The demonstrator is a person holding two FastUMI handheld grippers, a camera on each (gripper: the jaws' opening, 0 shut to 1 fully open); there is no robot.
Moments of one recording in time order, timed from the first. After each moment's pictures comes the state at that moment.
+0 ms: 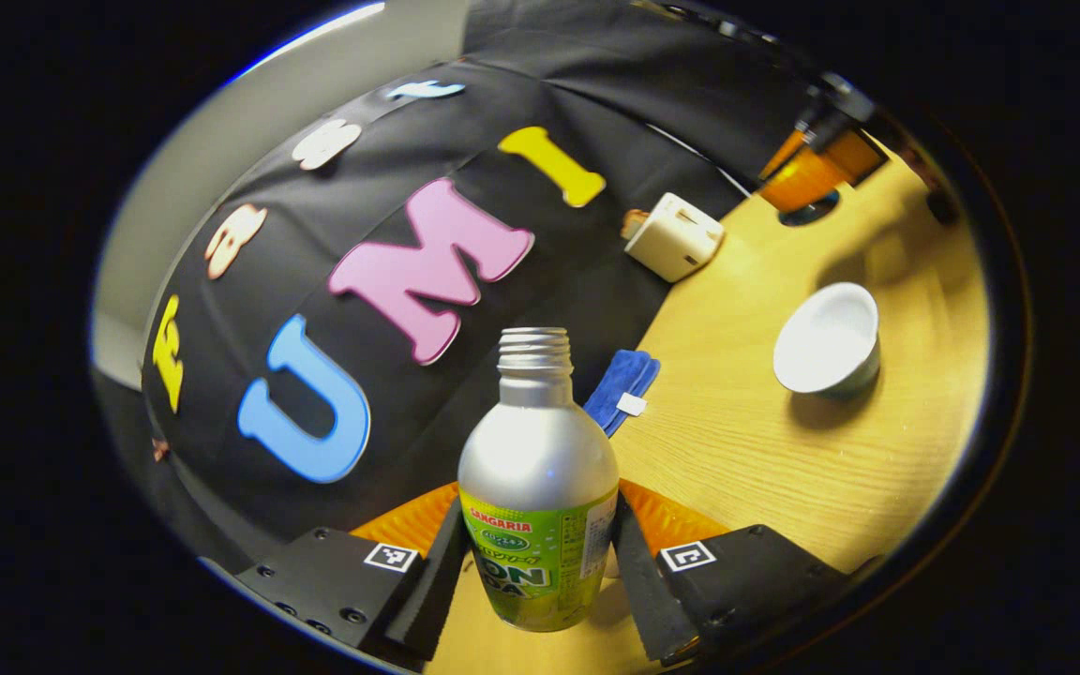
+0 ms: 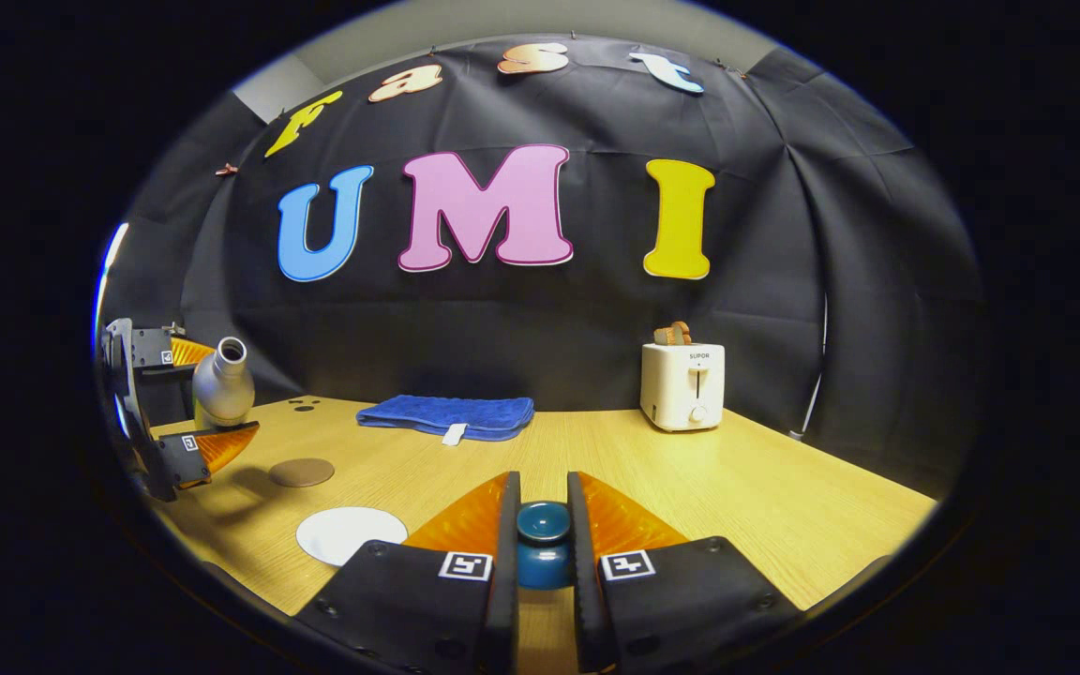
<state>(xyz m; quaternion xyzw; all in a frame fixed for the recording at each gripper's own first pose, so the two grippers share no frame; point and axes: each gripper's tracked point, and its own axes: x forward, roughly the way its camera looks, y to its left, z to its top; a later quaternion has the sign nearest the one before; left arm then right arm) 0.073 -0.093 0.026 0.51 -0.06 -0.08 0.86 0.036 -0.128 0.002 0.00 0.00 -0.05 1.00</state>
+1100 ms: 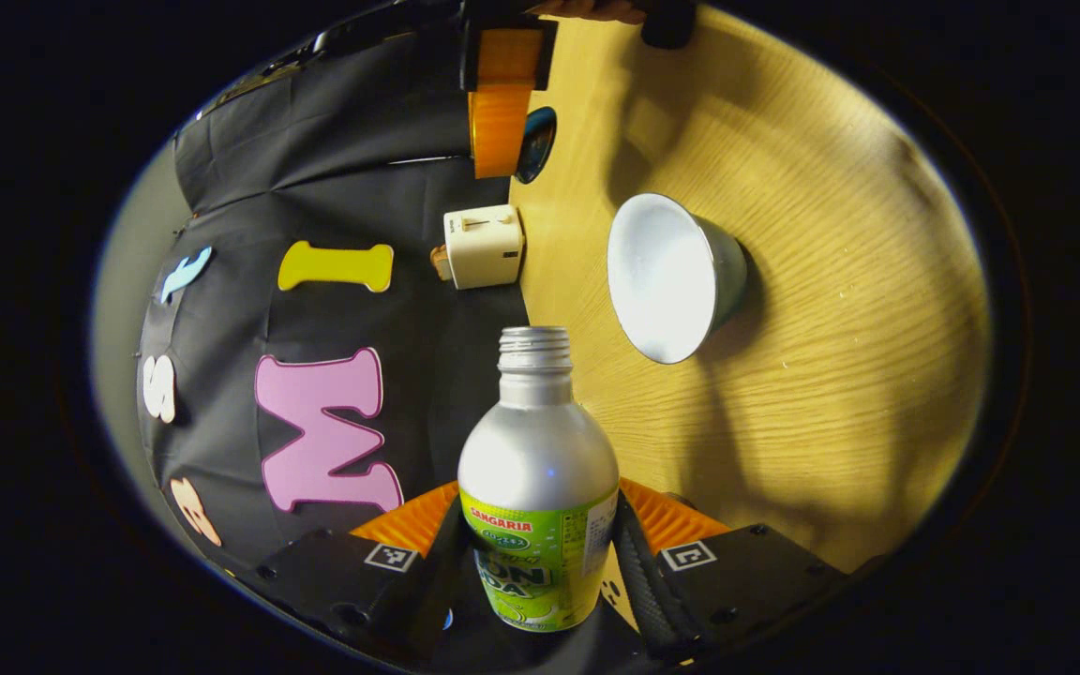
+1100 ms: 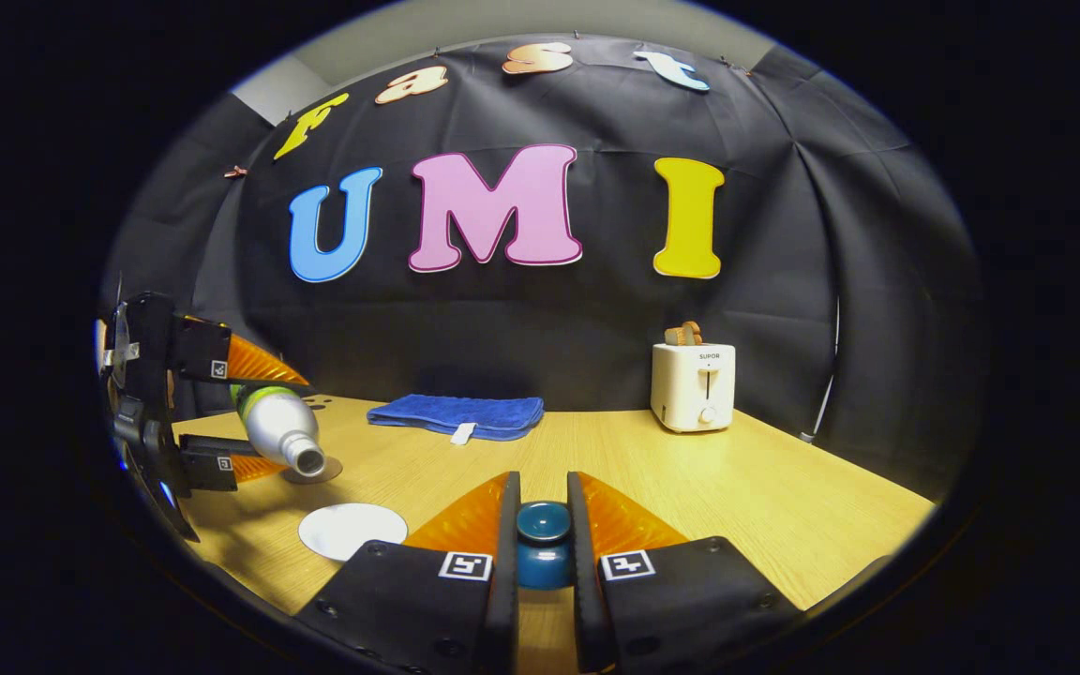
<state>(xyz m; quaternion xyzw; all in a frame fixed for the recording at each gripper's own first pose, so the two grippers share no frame) 0.075 -0.142 -0.005 0.78 -0.05 -0.17 0.60 0.036 -0.127 0.001 0.00 0.00 -0.03 1.00</state>
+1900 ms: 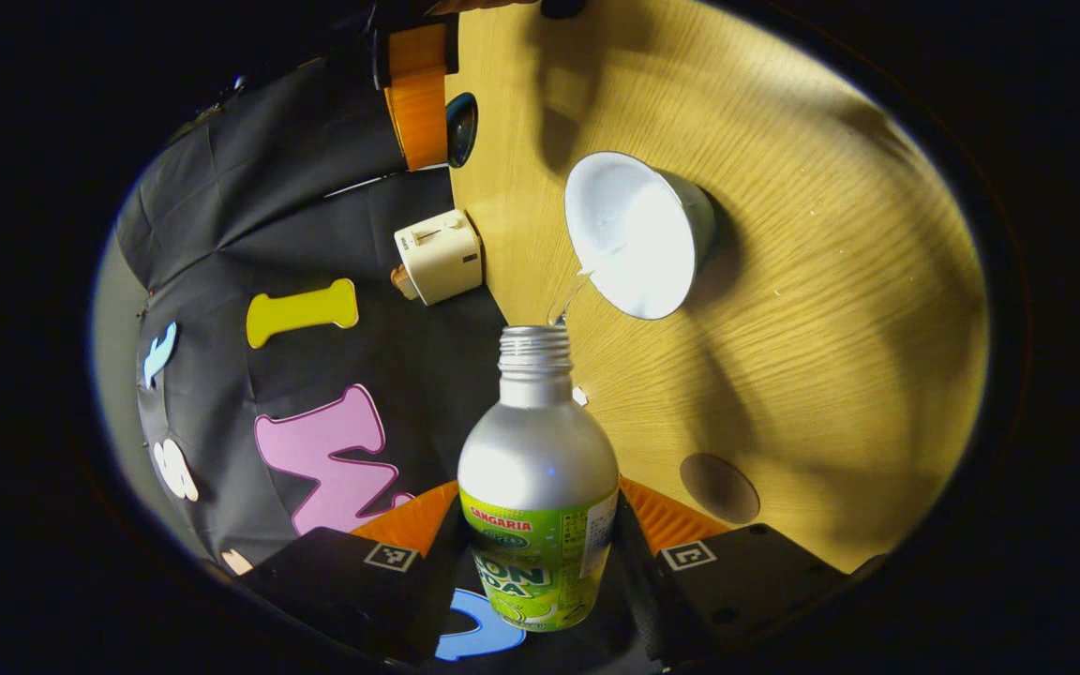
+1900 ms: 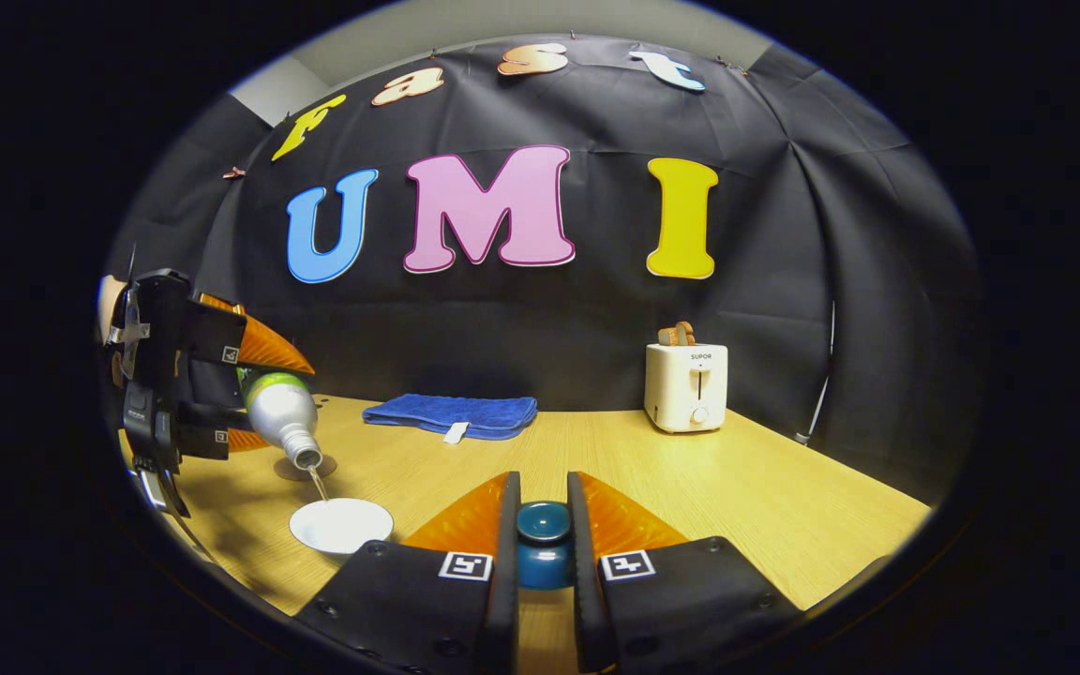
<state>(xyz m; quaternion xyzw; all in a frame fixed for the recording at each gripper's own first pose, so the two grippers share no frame) 0.077 -0.128 -0.009 0.85 -0.04 -0.17 0.50 0.032 -0.140 0.002 0.00 0.00 -0.03 1.00</state>
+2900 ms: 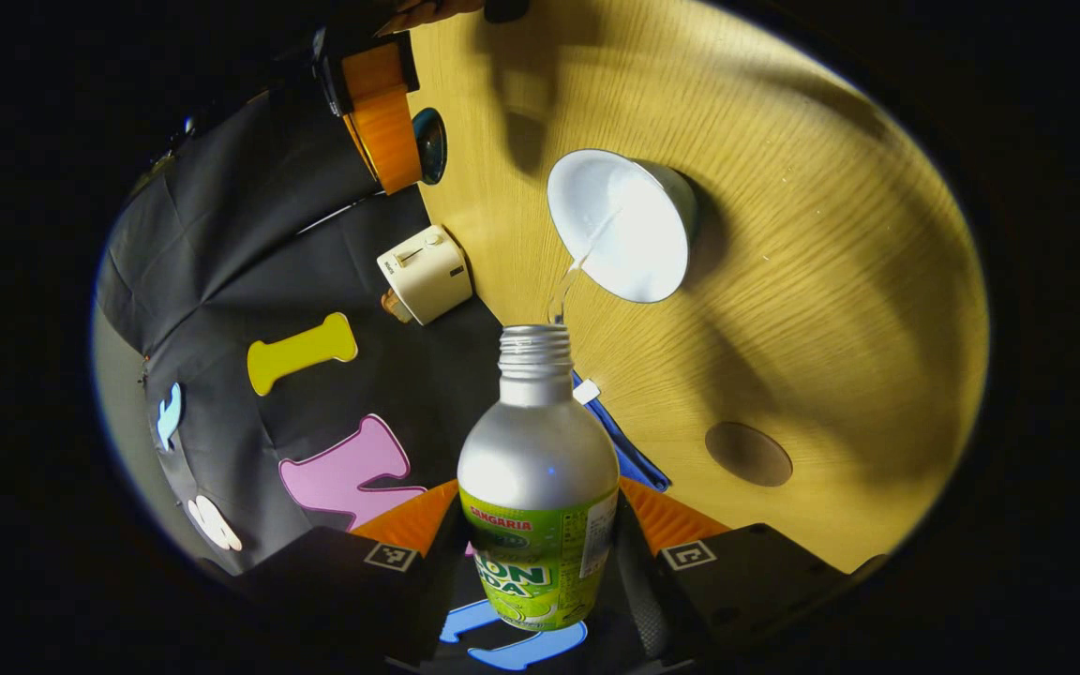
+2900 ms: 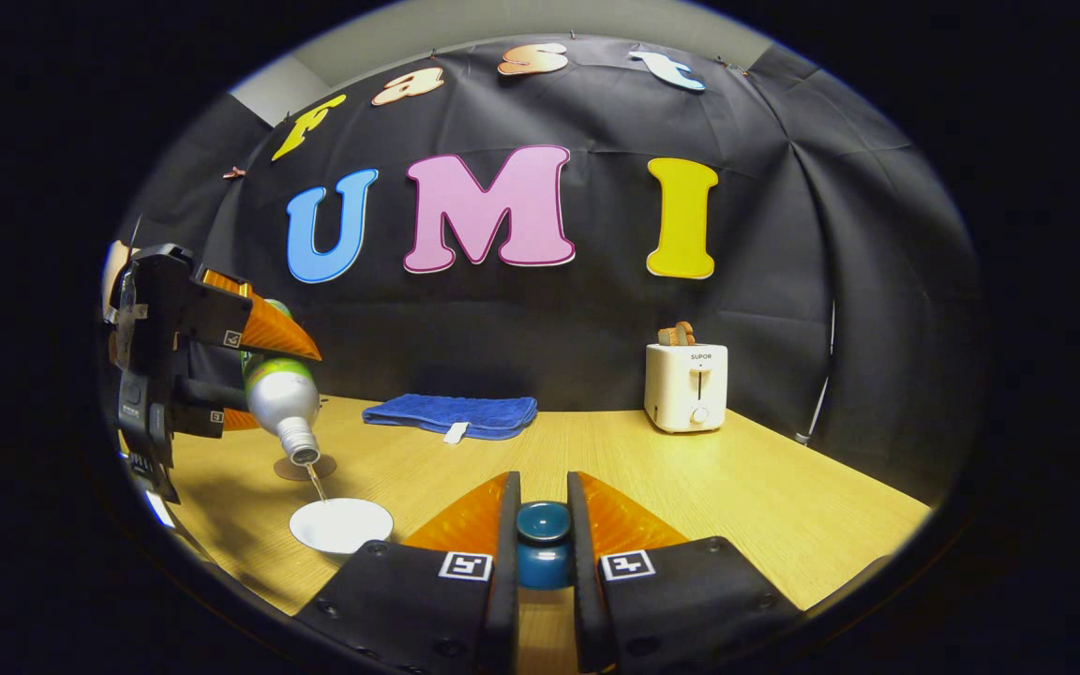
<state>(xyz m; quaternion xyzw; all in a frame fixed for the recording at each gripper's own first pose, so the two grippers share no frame) 0.064 -0.134 -0.001 0.89 -0.05 -0.16 0.42 0.032 -0.139 0.001 0.00 0.00 -0.03 1.00</state>
